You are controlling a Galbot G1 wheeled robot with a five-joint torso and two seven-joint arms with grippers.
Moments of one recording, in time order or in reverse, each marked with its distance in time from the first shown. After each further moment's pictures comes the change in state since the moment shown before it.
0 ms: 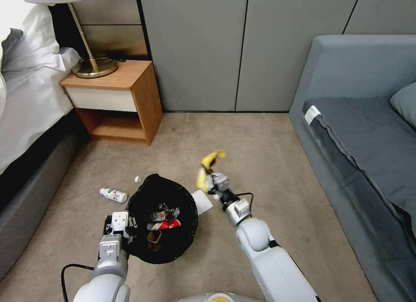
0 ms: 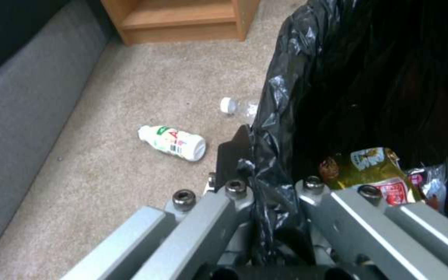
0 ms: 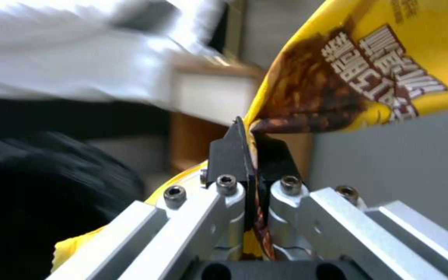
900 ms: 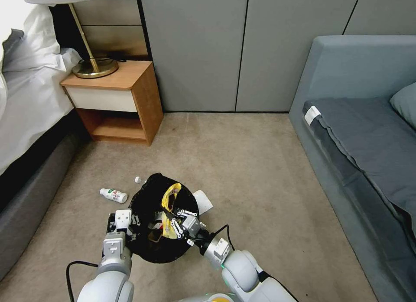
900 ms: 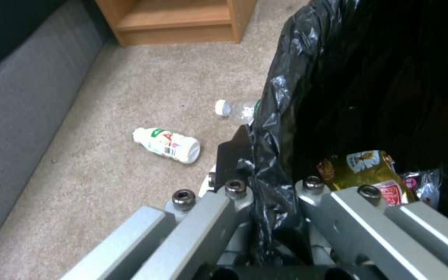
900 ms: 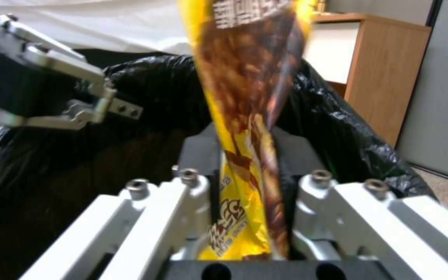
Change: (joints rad) left arm -0.005 -0.010 0.013 0.002 0.007 0.010 0.001; right arm -0.050 -0.058 -0.186 -0.043 -0.014 -0.011 0.020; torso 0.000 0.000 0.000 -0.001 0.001
